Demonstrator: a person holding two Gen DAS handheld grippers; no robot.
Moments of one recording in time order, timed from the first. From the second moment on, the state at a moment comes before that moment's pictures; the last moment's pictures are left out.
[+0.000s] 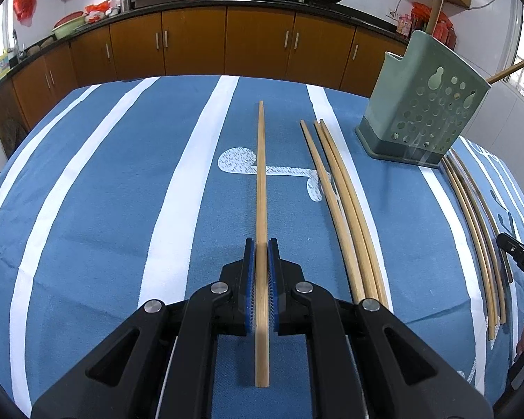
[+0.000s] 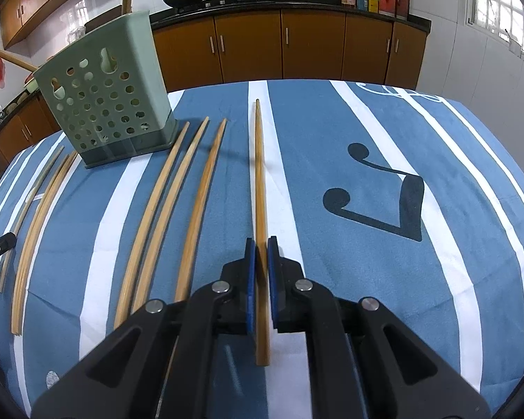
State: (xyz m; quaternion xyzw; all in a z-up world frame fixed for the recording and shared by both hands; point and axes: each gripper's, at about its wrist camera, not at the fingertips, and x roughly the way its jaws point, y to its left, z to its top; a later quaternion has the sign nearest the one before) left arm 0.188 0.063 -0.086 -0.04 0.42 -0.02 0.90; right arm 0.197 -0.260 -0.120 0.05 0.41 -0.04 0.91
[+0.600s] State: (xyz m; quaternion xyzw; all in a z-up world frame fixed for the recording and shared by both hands) left arm 0.188 0.063 -0.086 -0.04 0.42 -0.02 0.90; right arm 0.198 -0.260 -0.120 0.06 0.41 -0.04 0.91
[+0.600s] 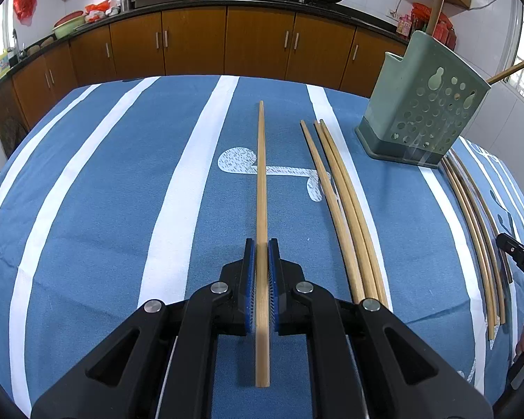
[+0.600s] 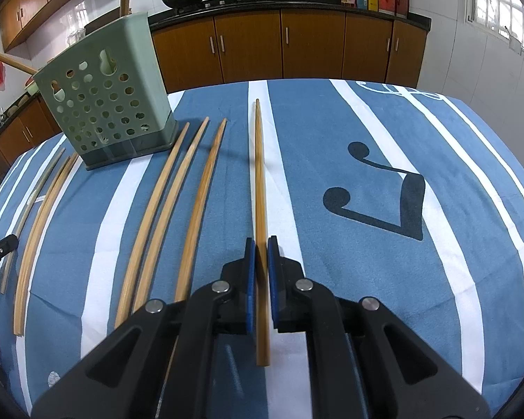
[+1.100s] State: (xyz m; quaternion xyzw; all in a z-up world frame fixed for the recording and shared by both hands) left arm 0.186 0.063 -0.086 -0.04 0.42 -0.02 0.90; right arm 0.197 -0.262 -0.120 0.06 0.41 -0.04 0.91
